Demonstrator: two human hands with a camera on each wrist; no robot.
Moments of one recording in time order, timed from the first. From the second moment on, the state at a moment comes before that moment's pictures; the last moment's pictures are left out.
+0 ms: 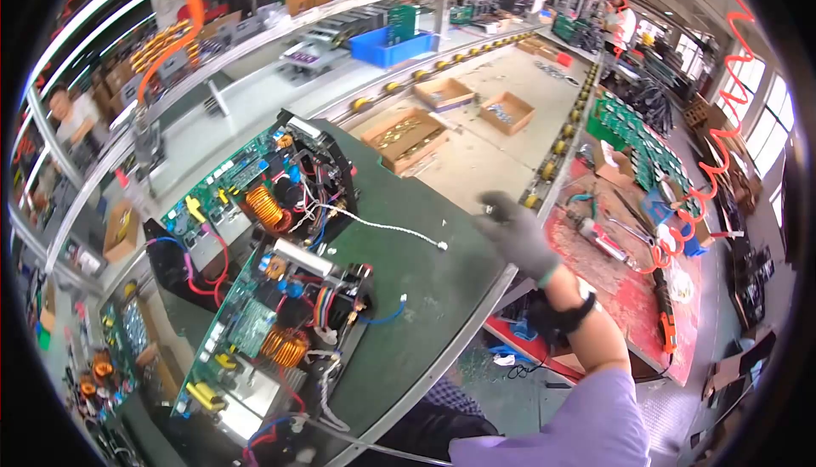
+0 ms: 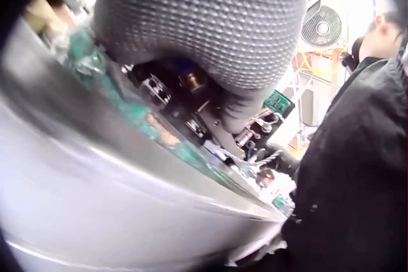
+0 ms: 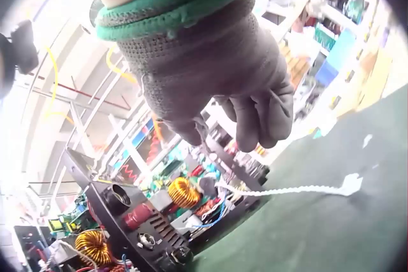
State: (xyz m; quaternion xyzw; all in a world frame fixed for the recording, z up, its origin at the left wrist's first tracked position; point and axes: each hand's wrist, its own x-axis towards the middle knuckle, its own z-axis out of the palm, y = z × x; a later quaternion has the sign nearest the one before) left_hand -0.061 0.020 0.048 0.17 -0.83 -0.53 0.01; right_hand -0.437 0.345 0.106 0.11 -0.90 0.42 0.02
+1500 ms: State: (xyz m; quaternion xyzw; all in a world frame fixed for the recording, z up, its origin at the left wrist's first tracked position) left_hand 0.174 -0.076 0.026 0.59 -0.79 0.06 0.14; right_hand -0.278 0.217 0.004 0.38 -0.73 0.48 -0.30
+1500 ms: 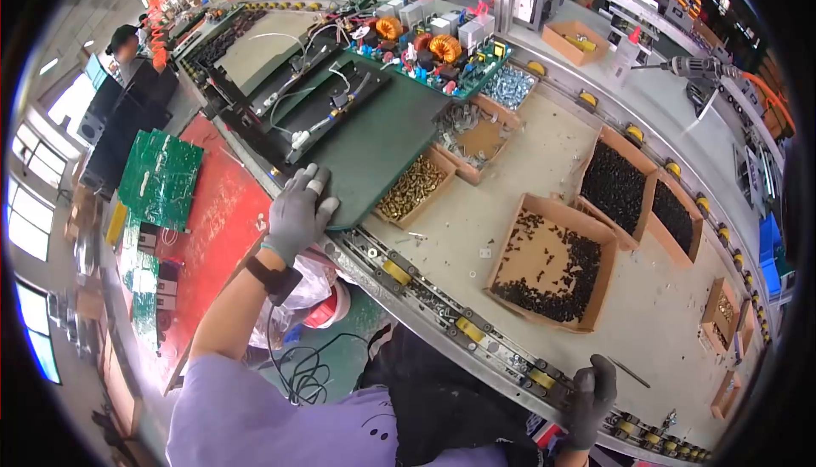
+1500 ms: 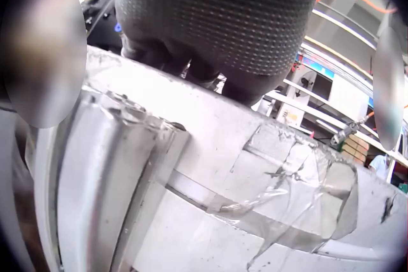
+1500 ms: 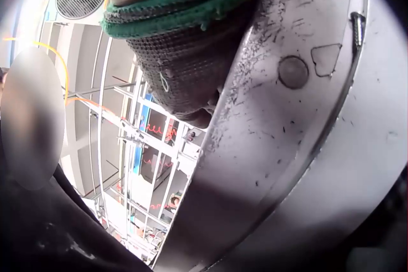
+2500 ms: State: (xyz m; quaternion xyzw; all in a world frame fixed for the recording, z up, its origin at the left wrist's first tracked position) left_hand 0.059 0.091 0.028 0.49 -0.55 -0.43 0.52; right_hand -0.200 0.139 0.080 0.71 -0.55 0.42 -0.14
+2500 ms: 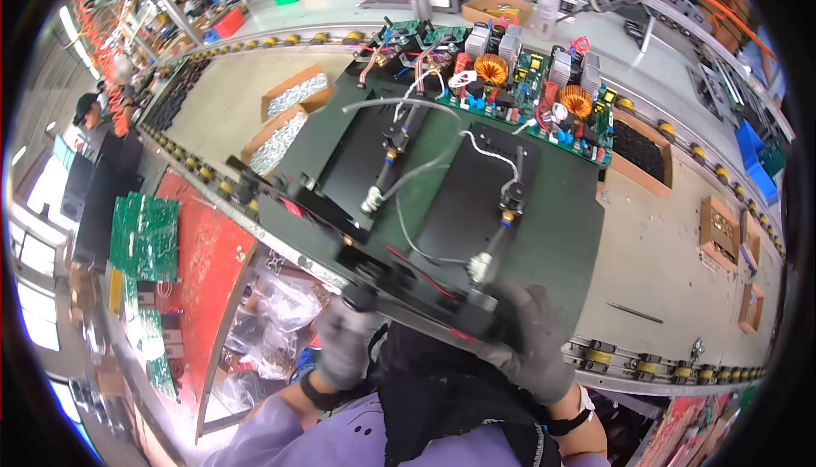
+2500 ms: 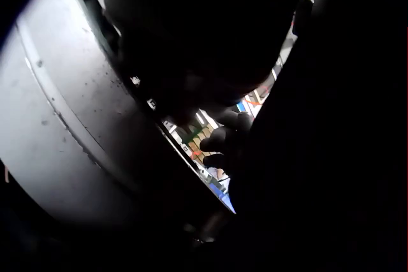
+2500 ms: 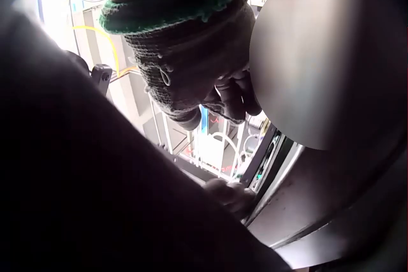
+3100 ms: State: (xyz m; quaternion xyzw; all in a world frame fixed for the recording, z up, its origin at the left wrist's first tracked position) left_hand 0.061 -0.011 0.126 0.39 -0.65 -0.45 0.46; right_hand -0.315 0.252 0.062 0.33 -0.38 0.82 -0.27
